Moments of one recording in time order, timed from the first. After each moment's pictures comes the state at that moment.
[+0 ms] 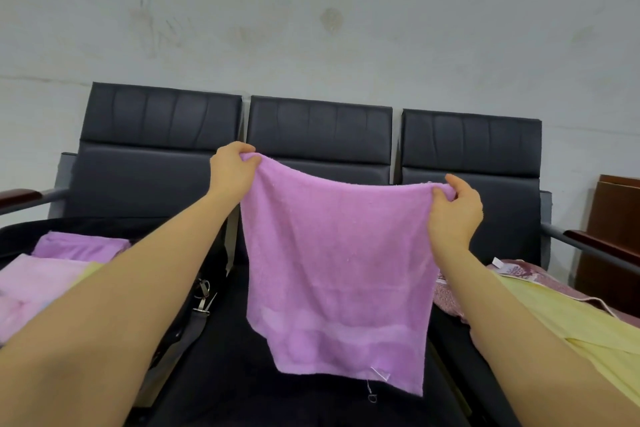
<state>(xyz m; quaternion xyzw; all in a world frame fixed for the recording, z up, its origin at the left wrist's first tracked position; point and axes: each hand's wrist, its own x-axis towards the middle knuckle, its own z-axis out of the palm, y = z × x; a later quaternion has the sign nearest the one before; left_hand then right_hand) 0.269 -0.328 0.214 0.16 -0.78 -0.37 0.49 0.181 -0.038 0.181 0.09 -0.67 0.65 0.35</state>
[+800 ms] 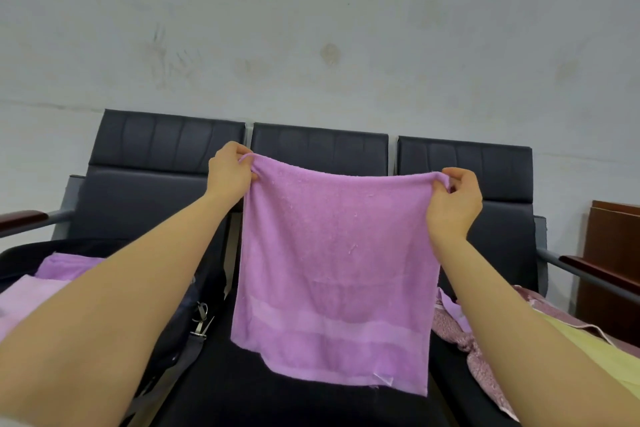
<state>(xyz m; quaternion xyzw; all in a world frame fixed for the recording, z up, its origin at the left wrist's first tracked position) 0.278 -0.329 0.250 0.15 -0.77 -0.35 0.51 0.192 -0.034 0.232 0.13 -0.61 0.69 0.38</state>
